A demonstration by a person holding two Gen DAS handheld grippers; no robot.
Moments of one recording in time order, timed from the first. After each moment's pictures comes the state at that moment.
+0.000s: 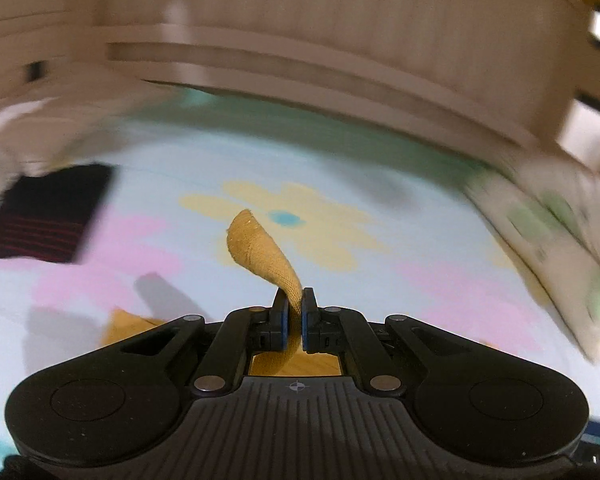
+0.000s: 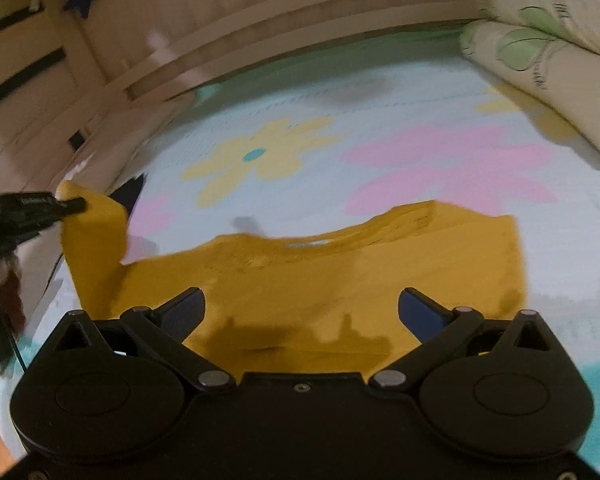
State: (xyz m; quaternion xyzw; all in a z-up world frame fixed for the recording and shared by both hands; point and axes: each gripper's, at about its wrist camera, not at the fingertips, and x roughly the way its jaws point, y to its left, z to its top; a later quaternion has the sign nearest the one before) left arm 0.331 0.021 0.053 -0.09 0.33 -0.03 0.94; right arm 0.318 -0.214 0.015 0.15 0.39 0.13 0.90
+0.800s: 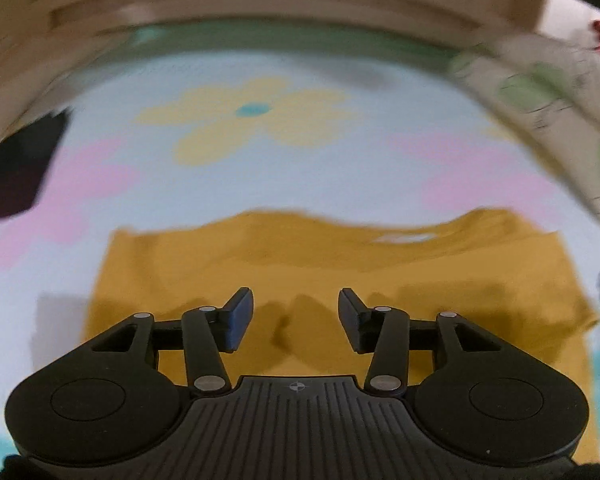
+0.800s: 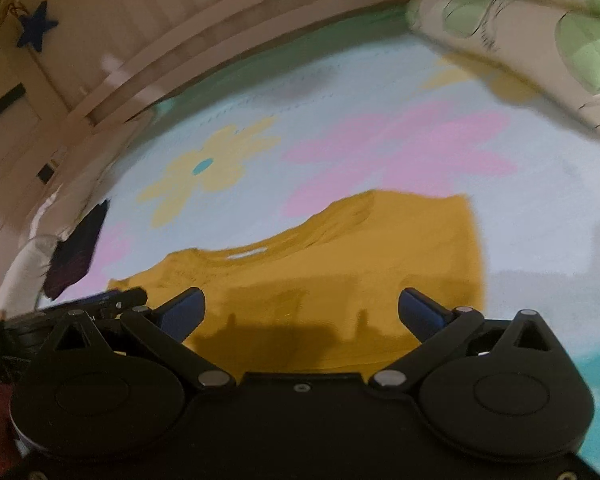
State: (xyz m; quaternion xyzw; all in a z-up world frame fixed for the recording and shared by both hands) left arm 0.343 0.018 -0.039 0.00 0.43 -0.06 0.90; right arm 0.358 -0.248 -0.028 0.21 0.42 0.12 0.87
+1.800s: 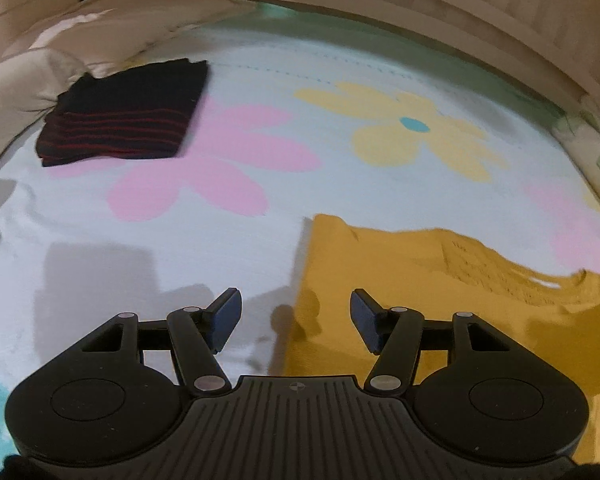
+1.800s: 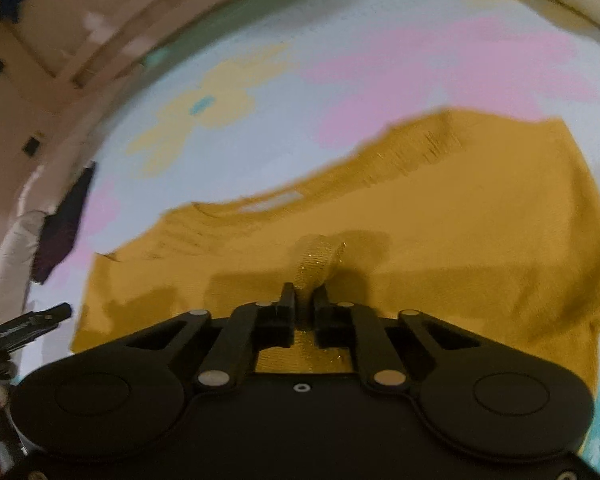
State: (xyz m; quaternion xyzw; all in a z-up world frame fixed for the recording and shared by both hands) left arm 0.340 0.164 -0.038 -0.09 0.42 0.05 0.90; right arm 0.386 -0.193 -0.050 0.20 0.46 0.15 0.85
